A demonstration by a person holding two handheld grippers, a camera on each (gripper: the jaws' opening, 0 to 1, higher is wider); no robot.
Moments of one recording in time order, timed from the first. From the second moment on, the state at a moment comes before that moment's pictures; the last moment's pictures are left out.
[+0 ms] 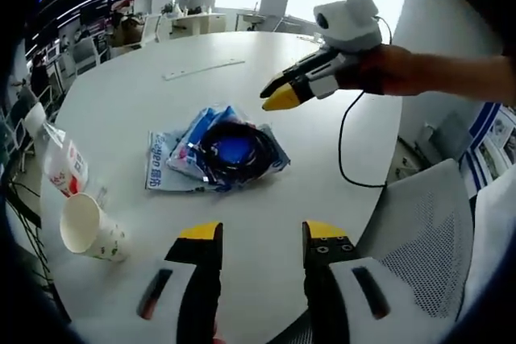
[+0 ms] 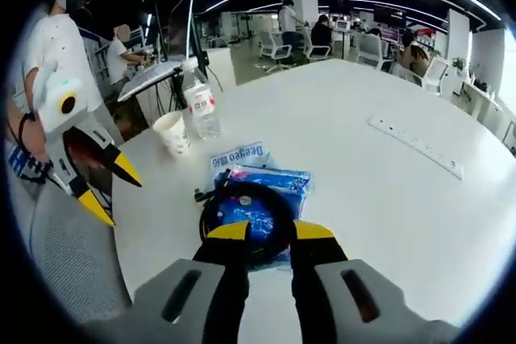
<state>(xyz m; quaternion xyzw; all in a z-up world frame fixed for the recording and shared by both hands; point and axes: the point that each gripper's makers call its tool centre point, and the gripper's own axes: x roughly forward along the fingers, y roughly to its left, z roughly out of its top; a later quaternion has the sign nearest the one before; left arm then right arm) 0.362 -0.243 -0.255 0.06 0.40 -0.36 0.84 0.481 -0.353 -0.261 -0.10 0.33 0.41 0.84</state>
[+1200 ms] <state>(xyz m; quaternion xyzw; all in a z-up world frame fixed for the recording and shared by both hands) 0.362 -0.225 -0.259 0.05 0.41 -0.34 0.84 0.491 -0.347 -0.315 -0.01 0.42 0.37 0.83</state>
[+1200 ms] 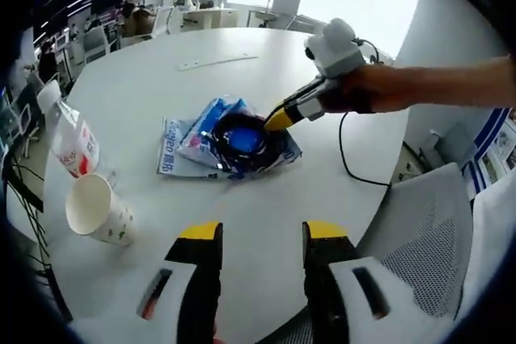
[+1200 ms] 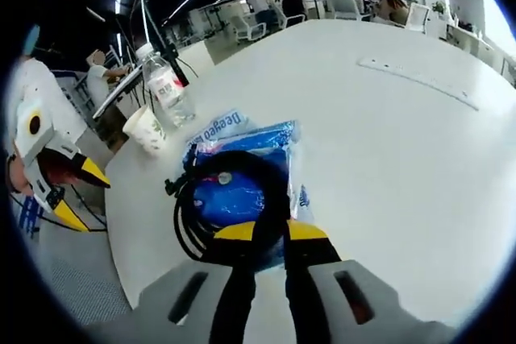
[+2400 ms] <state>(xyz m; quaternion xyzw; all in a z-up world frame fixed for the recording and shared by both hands) 0.366 -0.217 -0.258 0.05 0.41 -0.33 0.85 0.516 -0.336 -0.324 -0.10 0.43 0.30 0.85</state>
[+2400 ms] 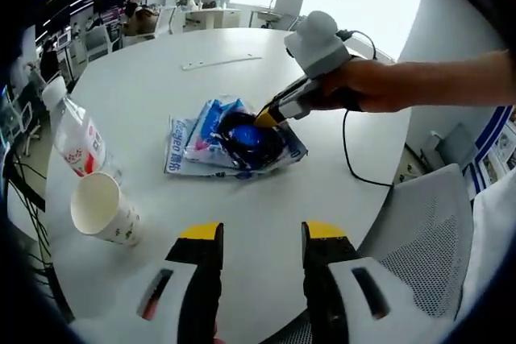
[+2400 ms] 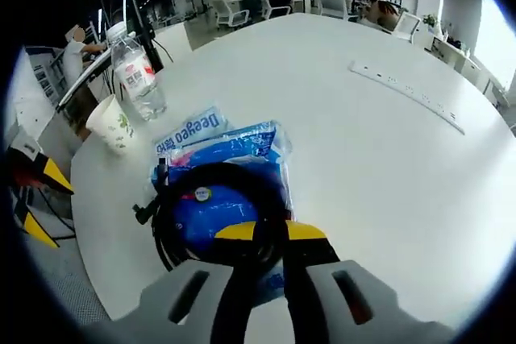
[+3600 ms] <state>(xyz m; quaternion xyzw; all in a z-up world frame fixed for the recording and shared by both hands) 0.360 -0.221 -0.247 0.05 0.40 -0.35 0.85 0.501 -0.343 -0.252 -0.13 0.35 0.30 0.88</state>
